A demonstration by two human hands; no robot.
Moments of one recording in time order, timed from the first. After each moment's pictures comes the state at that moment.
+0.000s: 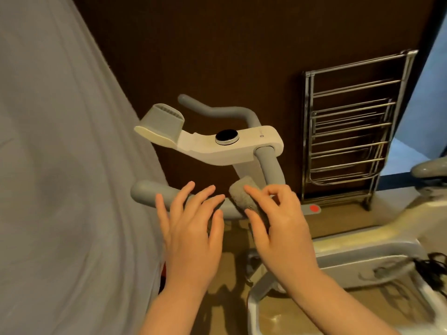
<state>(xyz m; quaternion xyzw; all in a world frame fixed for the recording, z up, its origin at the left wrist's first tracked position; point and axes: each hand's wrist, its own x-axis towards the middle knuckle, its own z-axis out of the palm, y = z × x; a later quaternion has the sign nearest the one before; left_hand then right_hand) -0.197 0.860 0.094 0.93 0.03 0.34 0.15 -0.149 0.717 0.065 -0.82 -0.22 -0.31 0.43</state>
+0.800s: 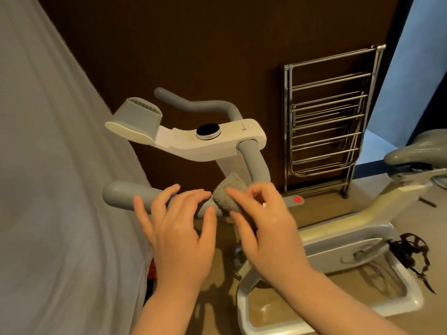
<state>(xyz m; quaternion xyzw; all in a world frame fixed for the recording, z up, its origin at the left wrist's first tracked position) -0.189 0.852 0.090 0.91 0.03 0.36 0.18 -0.155 0.712 0.068 -0.81 -0.26 -0.28 0.44</state>
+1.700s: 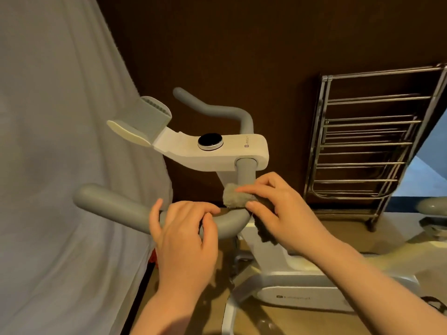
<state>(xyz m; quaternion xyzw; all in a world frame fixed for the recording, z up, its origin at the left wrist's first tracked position) -0.150 0.788 0.090 0.91 0.13 0.35 0.20 -0.042 0.639 0.095 -0.83 -0.37 -0.06 0.40</state>
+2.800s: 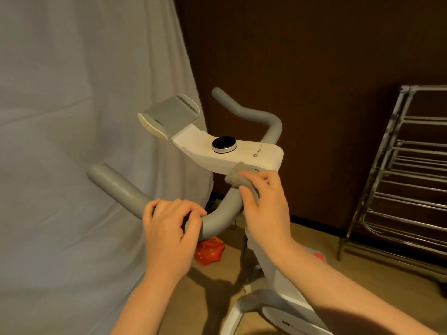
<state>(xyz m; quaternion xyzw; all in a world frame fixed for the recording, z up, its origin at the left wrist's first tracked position) -0.128 0.754 0.080 0.87 0.26 0.40 0.12 0.019 0.657 0.073 -0.77 -0.36 -0.05 0.53</state>
